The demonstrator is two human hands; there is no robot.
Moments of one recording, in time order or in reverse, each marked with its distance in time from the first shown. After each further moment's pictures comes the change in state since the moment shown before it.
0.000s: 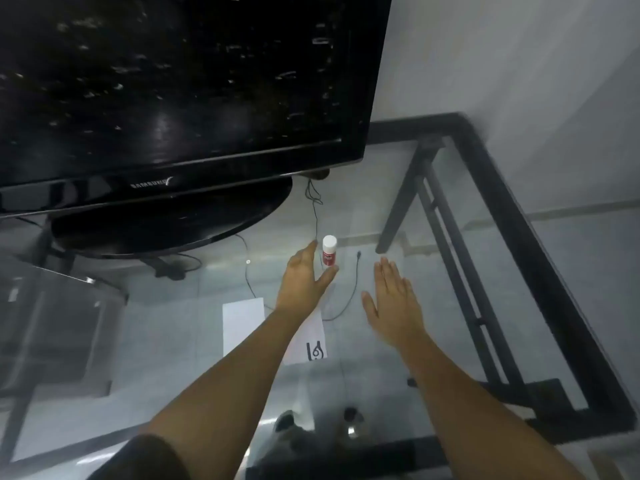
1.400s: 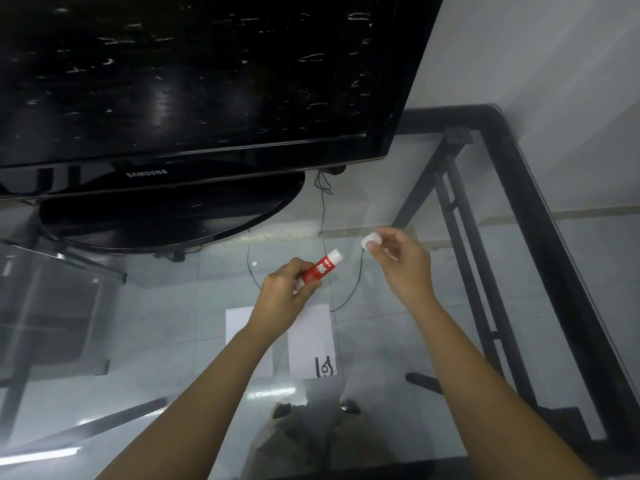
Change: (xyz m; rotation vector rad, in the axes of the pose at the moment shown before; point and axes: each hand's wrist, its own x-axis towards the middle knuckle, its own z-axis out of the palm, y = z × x) left_hand -0.005 -0.034 -0.043 -0.099 -0.020 0.006; right_hand 0.069 -0.044 -0.064 0.914 0.189 0.142
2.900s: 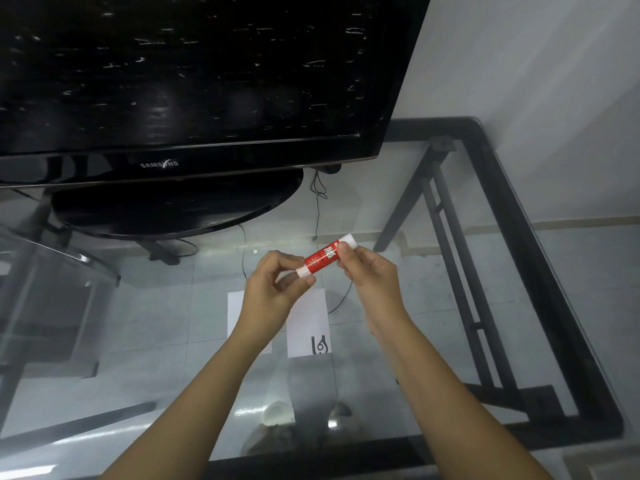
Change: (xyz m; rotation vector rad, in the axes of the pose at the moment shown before) left_hand -0.053 0.037 -0.024 -0.591 0.142 0.031; right_hand -0.082 -0.048 0.017 0.434 -0.097 0.218
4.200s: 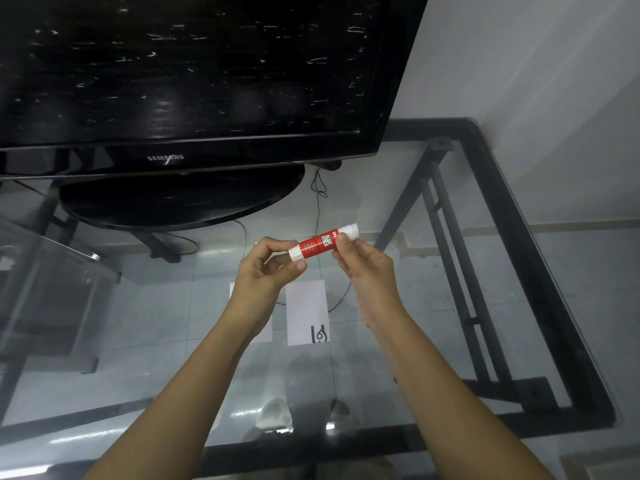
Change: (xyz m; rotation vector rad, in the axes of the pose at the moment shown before) left_hand -0.006 0.012 -0.010 -0.278 -0.025 -0.165; right_hand -0.017 -0.008 0.006 0.036 -0.015 0.011
